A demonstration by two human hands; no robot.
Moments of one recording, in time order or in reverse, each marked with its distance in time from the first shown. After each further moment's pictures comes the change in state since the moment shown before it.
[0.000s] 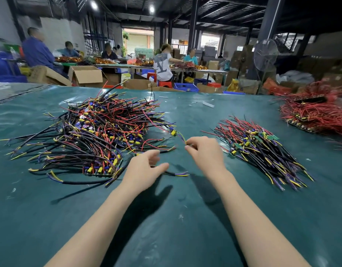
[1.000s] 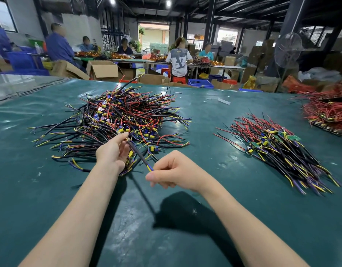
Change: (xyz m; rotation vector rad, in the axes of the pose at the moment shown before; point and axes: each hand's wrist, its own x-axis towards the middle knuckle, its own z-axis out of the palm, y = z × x) left_hand 0.025 -0.022 -0.065 -1.293 0.528 -0.641; right_hand -0.036 -0.059 0.012 0.813 -0.752 -0.324
